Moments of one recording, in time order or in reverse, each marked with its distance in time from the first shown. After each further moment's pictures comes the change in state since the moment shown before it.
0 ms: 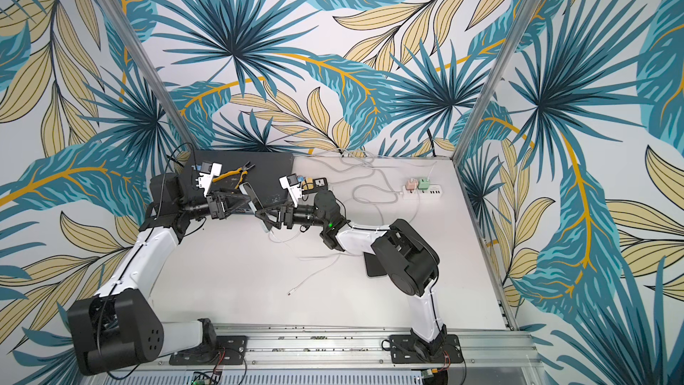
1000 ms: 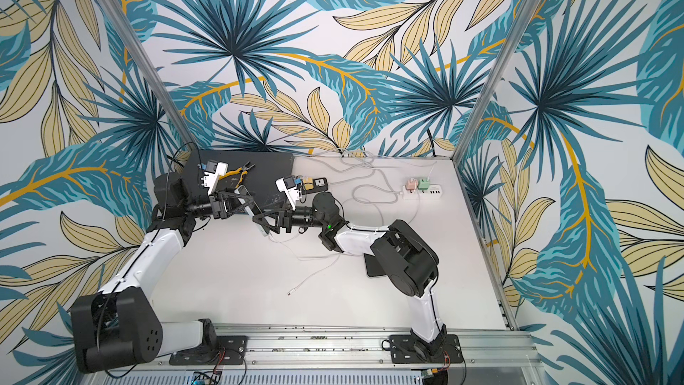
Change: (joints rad) left arm -0.037 0.005 -0.039 0.213 0.062 -0.173; right arm 0.014 0.000 0.000 0.019 -0.031 -0.084
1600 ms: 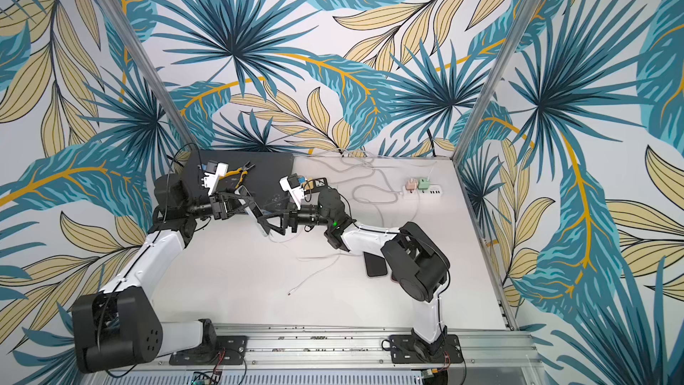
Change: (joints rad) left arm 0.000 0.000 -0.036 0.120 0.002 -0.073; right arm -0.033 -0.095 -0.048 -0.108 -0.048 -0.140
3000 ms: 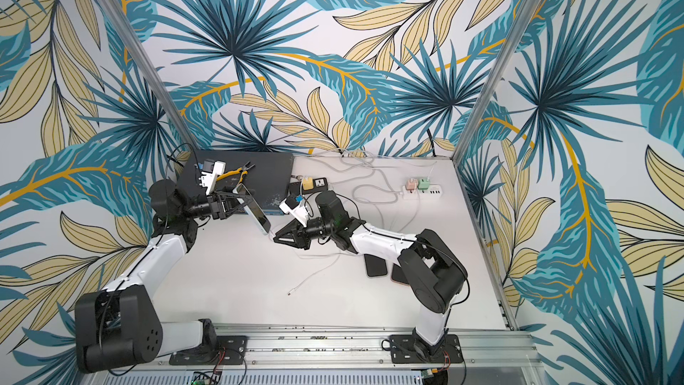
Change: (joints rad) left arm 0.000 0.000 -0.056 0.310 -0.001 -0.220; right arm 0.000 -0.119 -0.056 -0.584 -0.047 -0.448
